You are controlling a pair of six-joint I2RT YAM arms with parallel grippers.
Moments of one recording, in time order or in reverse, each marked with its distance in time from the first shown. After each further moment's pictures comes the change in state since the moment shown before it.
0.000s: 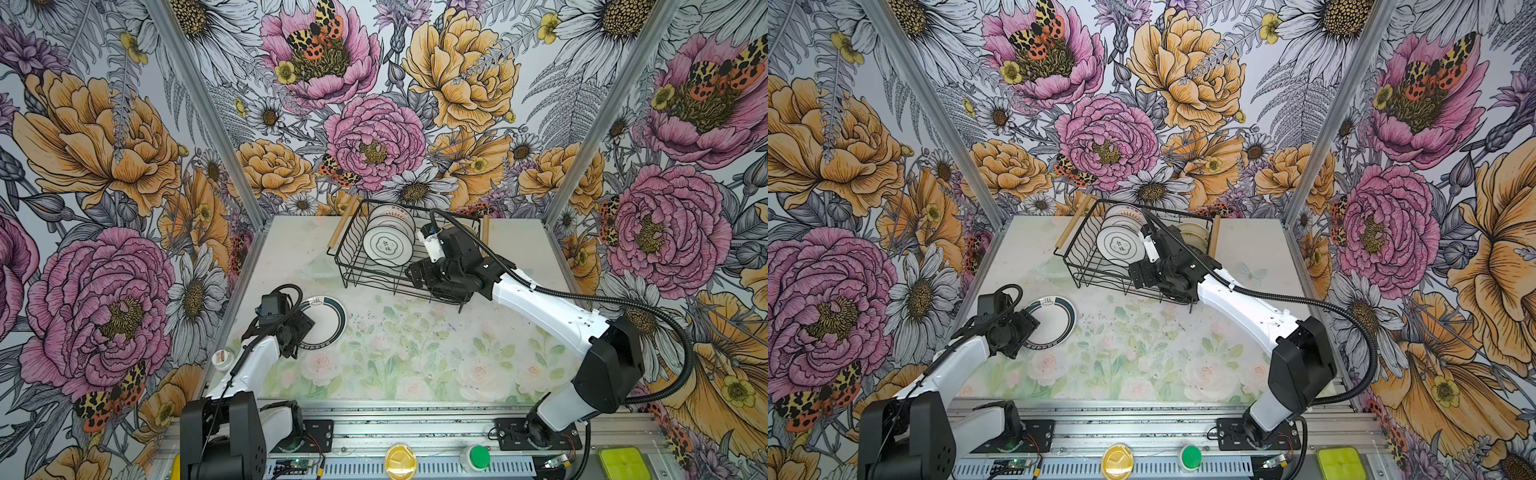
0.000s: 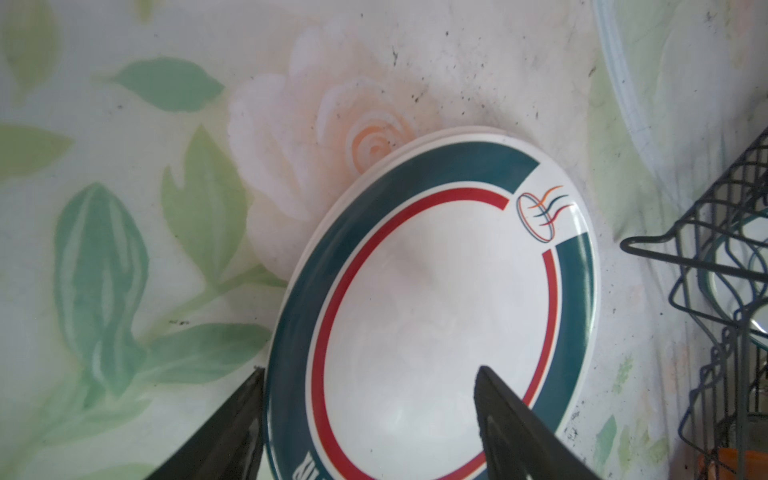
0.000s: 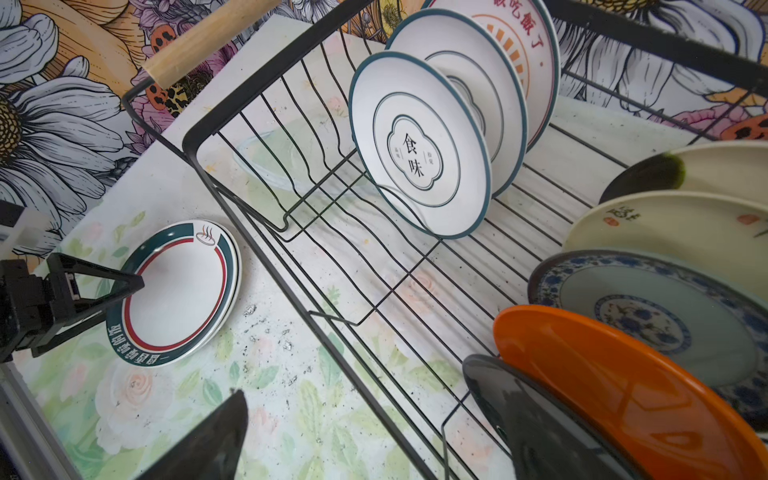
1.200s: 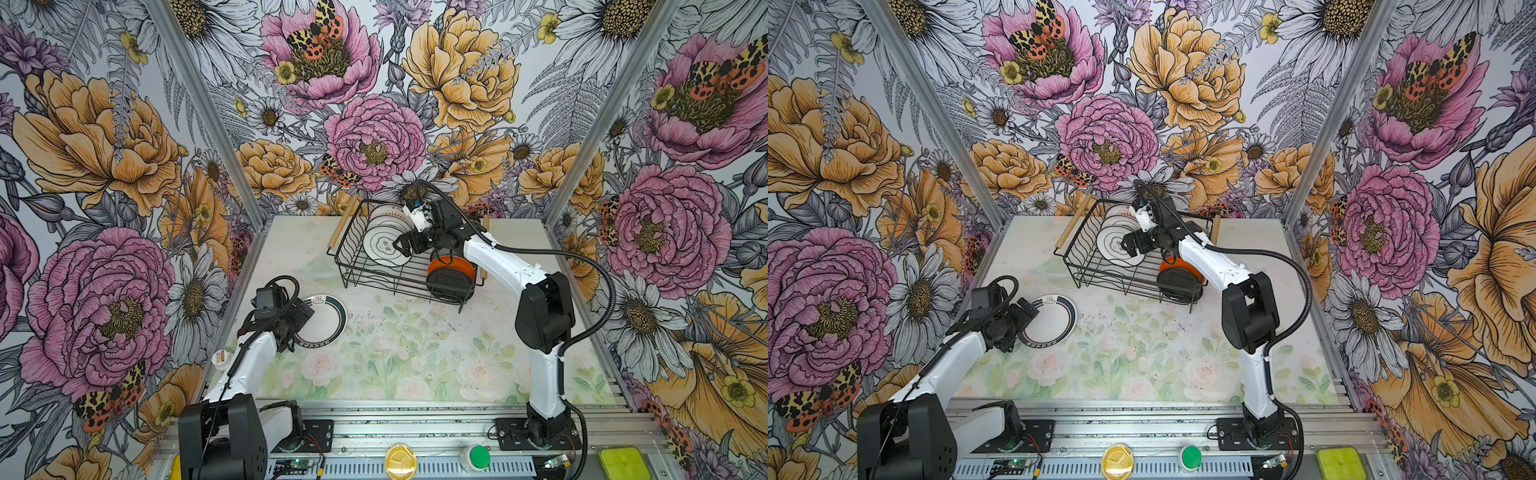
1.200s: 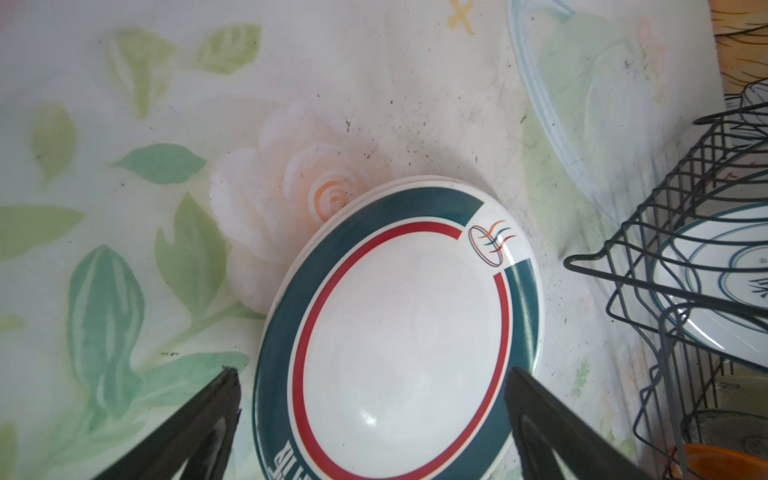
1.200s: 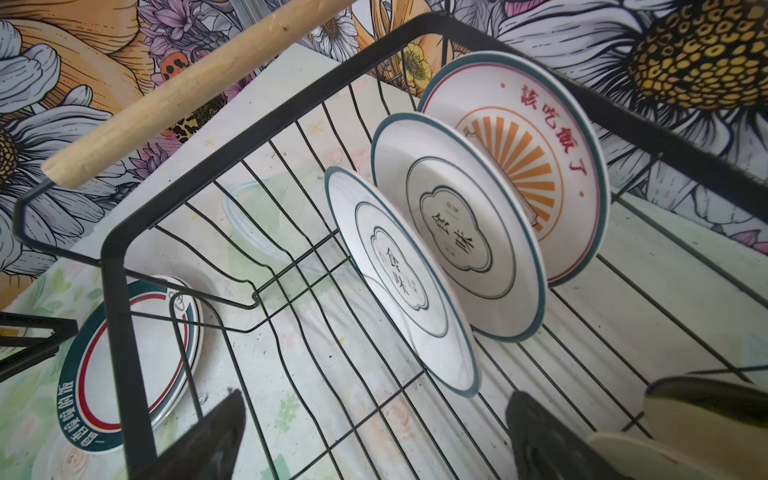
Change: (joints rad) left arm 0.024 -0.036 0.068 -0.030 0.005 0.034; right arm -0.150 0.499 0.500 -0.004 -0.253 -0.174
